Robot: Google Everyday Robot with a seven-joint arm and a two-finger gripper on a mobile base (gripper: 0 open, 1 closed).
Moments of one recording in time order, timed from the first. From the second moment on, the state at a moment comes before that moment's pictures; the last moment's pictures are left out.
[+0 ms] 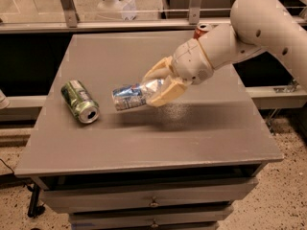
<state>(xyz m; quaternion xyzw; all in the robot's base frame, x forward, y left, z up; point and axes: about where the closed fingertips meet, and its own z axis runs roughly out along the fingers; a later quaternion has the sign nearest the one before) 0.523 0.000 0.891 -0.72 0.52 0.29 0.36</state>
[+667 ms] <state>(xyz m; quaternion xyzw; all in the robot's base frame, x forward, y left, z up) 0.529 0.016 0.863 -0.72 0.51 0.32 0.33</state>
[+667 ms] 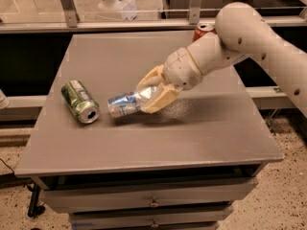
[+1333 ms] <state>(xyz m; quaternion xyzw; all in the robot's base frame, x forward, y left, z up) 0.518 0.030 0.832 -0.73 0.50 0.35 0.30</state>
